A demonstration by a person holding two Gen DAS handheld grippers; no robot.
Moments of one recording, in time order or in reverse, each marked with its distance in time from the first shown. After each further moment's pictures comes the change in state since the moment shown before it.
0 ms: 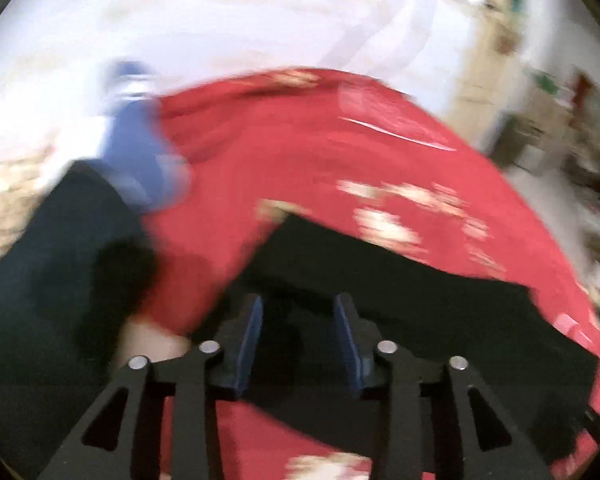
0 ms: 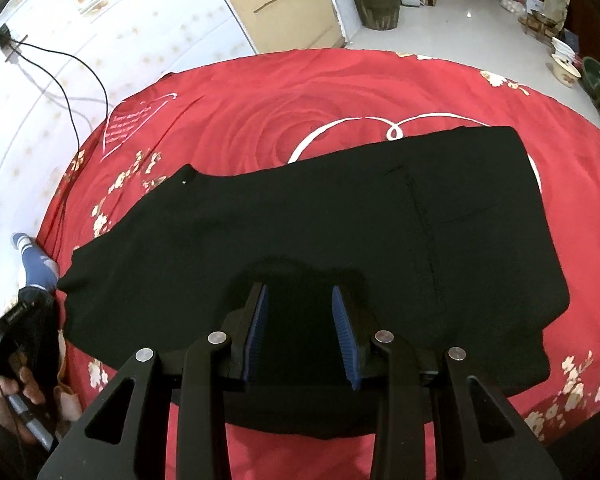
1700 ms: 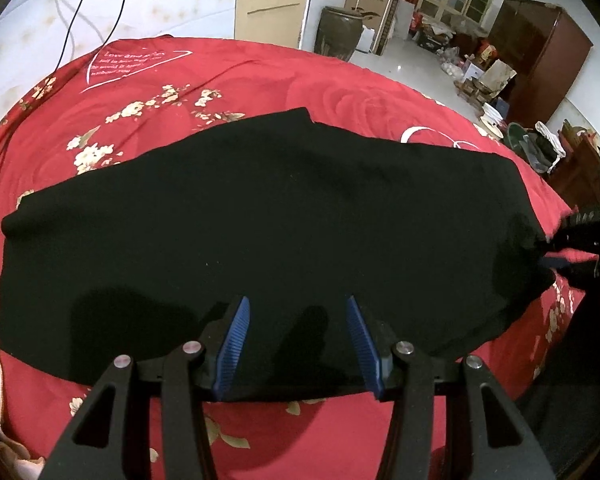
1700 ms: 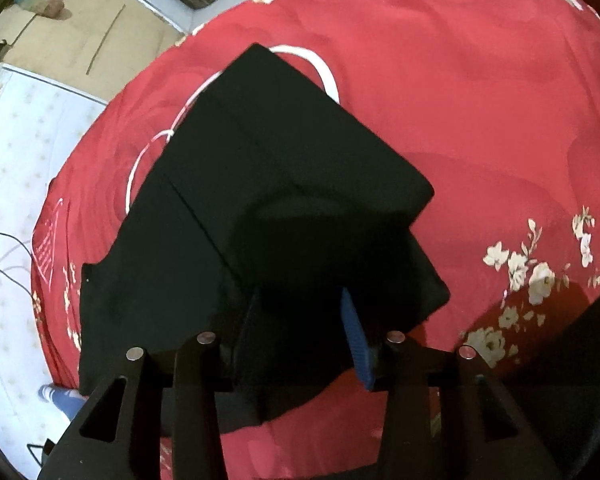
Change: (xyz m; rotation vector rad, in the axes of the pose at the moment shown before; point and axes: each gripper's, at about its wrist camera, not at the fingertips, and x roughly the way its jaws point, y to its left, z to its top) left arm -0.009 -0.152 -0.103 0.488 0.171 -0.298; right arm -0.011 -0.101 -0.013 0.599 0.111 -0.113
